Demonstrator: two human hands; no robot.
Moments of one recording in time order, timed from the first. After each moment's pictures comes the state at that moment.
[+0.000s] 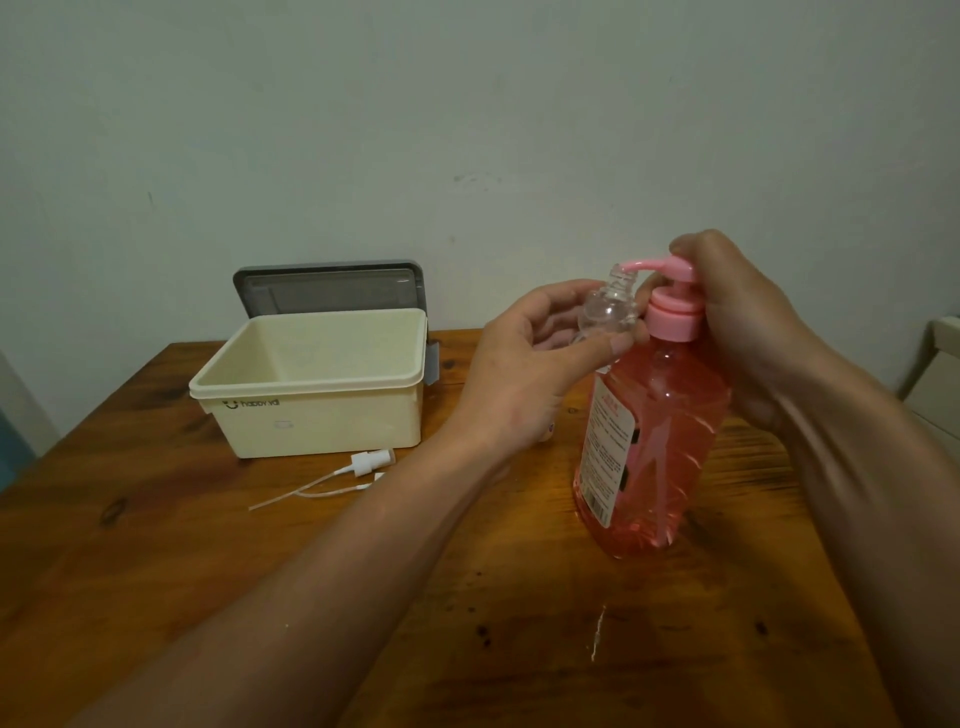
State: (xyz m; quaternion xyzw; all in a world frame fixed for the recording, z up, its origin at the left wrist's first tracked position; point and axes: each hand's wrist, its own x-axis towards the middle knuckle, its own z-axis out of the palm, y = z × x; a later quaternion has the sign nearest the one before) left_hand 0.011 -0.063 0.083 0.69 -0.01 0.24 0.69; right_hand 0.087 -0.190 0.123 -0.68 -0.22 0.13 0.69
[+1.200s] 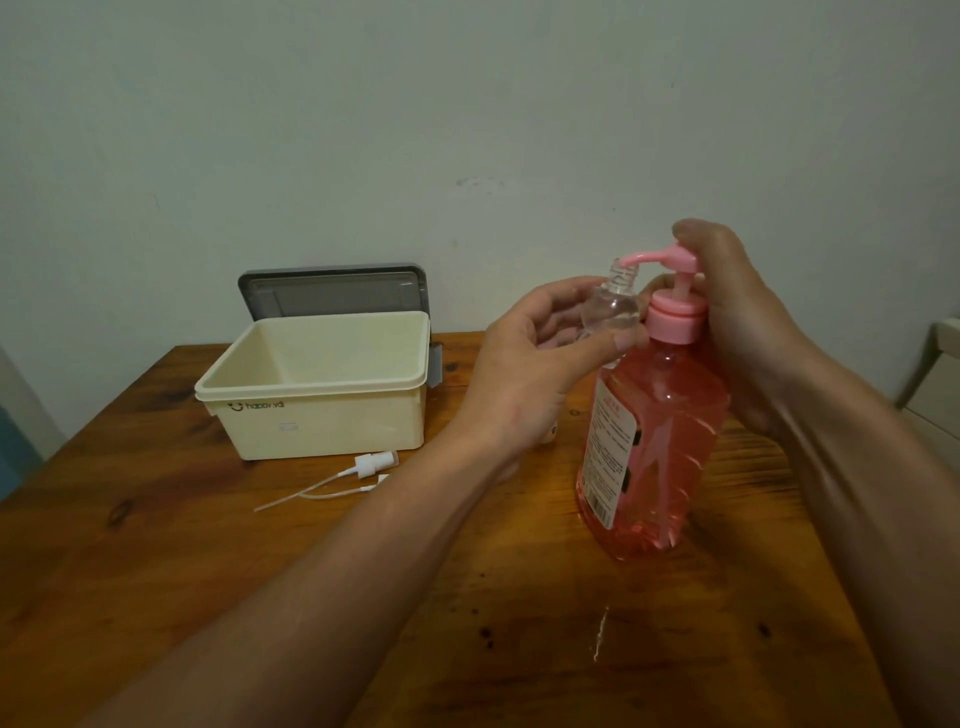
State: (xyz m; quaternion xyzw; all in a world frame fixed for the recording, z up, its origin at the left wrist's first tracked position) left_hand 0.012 -0.062 0.083 0.67 -0.01 0.24 0.70; right_hand 0.082 -0.189 0.124 -0.69 -0.22 0.13 0.68
